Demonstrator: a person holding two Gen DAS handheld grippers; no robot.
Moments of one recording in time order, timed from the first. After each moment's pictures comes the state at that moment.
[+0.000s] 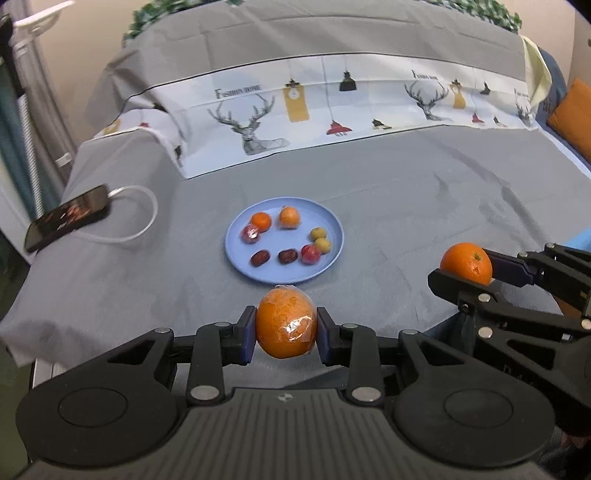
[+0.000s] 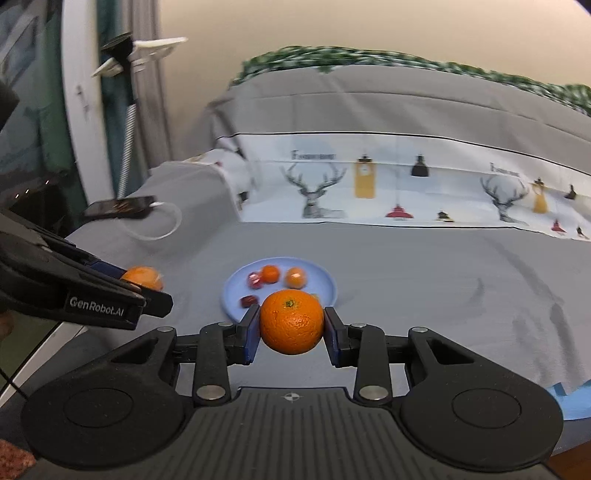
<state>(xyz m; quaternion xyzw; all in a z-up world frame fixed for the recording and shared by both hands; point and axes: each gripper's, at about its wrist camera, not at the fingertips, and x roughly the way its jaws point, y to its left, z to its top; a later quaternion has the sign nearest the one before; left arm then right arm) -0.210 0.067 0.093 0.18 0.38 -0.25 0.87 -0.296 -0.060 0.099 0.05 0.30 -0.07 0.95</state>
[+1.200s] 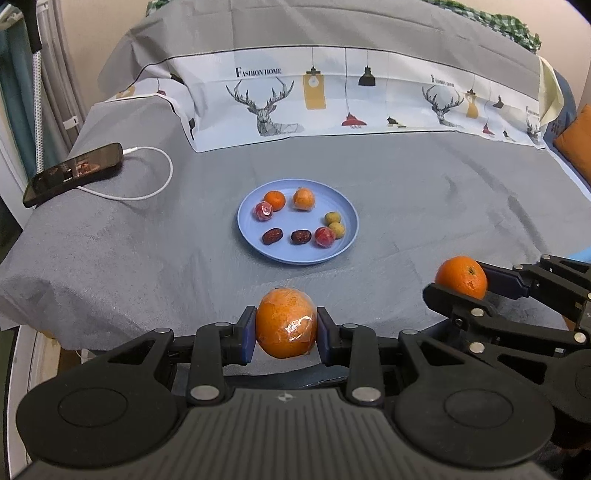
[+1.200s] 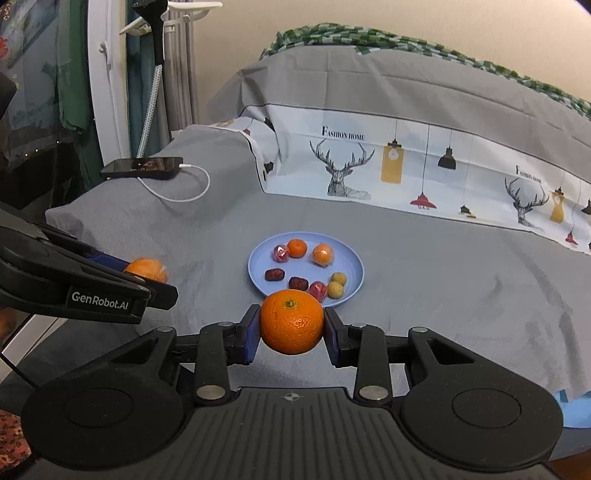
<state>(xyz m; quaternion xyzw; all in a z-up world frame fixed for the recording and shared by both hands) -0.187 0.096 0.073 0.14 0.41 -0.24 0.87 -0.272 -0.028 0.086 0.02 0.35 -0.05 0.93</state>
